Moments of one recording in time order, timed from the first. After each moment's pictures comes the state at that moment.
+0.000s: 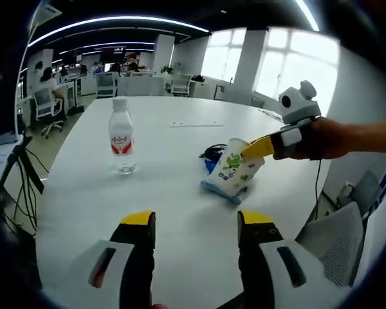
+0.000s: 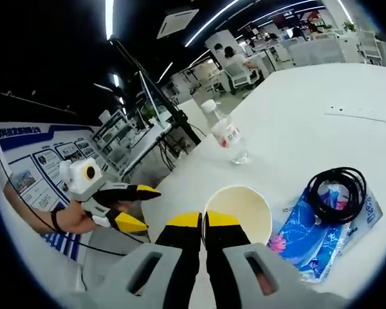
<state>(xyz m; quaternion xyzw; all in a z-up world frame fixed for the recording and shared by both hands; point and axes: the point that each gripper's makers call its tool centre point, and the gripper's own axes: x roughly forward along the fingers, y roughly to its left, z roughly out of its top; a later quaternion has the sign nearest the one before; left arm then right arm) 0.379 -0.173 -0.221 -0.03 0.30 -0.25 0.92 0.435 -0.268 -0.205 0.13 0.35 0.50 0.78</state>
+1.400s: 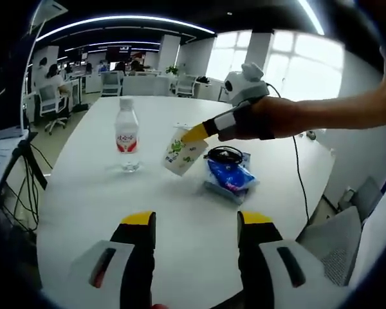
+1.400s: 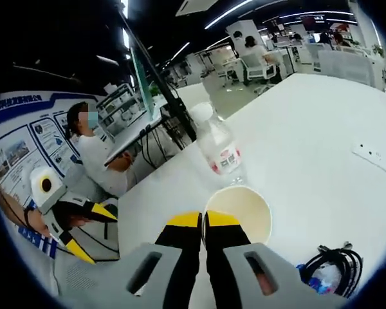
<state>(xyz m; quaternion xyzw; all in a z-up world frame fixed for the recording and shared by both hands) 0.372 -0.169 -0.214 -0.04 0.30 -0.24 0.92 0.515 -0.200 -0.221 0.02 0.36 0.53 0.77</state>
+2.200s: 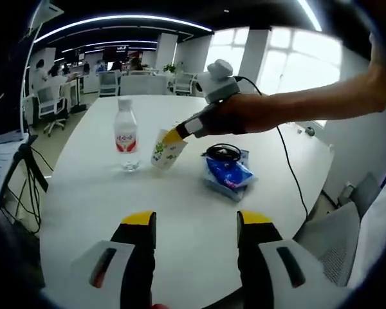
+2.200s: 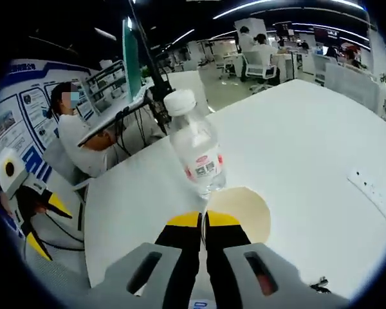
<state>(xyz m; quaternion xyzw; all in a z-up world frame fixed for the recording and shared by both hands) 0.370 -0.167 -0.214 -0.03 0.30 -0.24 0.92 0.554 -0.183 -0.250 -0.10 0.35 0.51 0.78</state>
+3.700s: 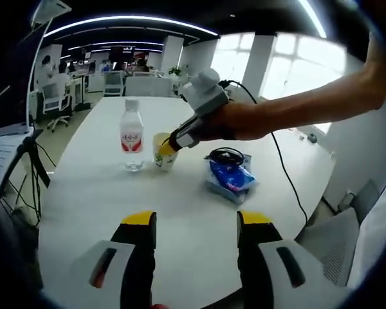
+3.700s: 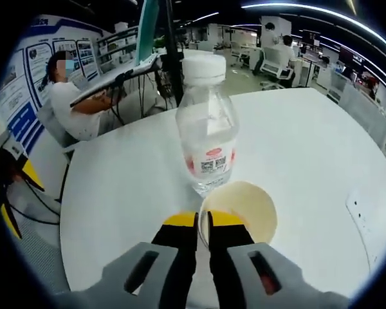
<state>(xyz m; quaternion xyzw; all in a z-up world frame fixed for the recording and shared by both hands) 0.368 -0.161 -0.215 -0.05 0.29 -0.23 0.93 0.560 -0.165 -0.281 -0.20 0.34 0.52 0.75</state>
